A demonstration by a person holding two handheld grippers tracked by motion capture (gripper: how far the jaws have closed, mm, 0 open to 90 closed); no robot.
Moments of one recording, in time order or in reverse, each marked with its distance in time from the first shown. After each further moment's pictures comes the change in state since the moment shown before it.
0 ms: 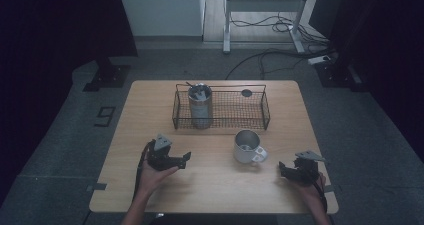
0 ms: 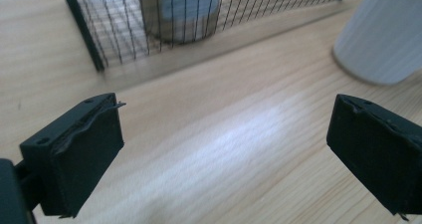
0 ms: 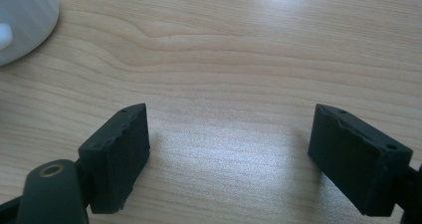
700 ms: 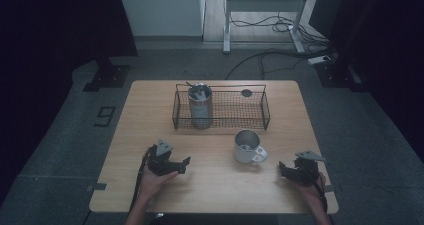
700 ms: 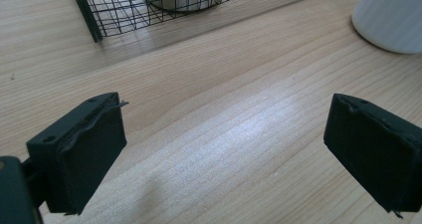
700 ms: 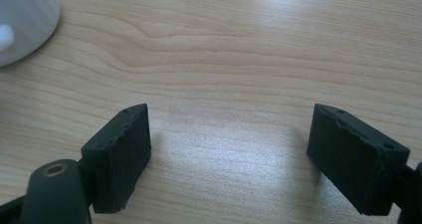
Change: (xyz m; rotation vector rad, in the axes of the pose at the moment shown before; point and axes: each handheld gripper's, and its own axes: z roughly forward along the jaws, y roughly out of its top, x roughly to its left) left arm -0.001 -0.015 0.006 0.022 0.018 0.018; right arm 0.000 0.000 0.000 -0.004 0.007 0.001
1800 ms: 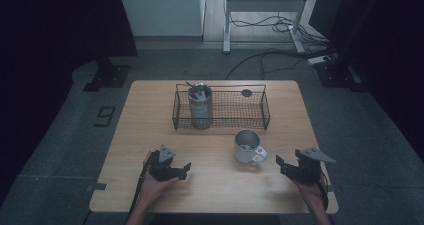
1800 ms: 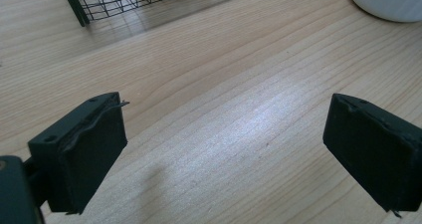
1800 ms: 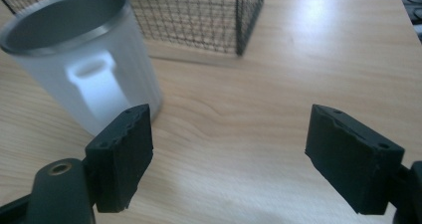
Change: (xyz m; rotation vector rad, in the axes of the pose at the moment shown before) left arm -0.010 -0.013 0.000 0.026 0.019 0.061; right arm 0.020 0.030 -0.048 -0.198 0.137 0.025
